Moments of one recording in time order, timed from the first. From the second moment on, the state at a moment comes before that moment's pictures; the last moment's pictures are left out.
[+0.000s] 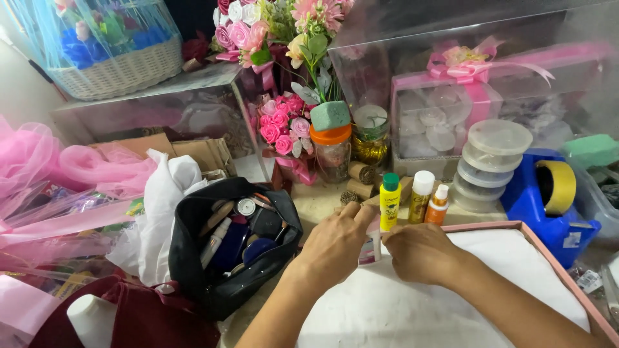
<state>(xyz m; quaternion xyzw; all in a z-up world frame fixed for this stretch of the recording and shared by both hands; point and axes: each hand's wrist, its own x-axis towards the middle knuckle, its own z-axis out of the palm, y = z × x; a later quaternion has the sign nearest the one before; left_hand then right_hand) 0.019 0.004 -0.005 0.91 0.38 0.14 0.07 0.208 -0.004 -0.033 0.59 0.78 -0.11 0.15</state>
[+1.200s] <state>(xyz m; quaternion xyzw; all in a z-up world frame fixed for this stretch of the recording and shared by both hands) 0.009 0.017 -0.034 0.82 0.43 0.28 0.26 0.158 0.002 -0.022 0.50 0.81 0.15 -0.28</state>
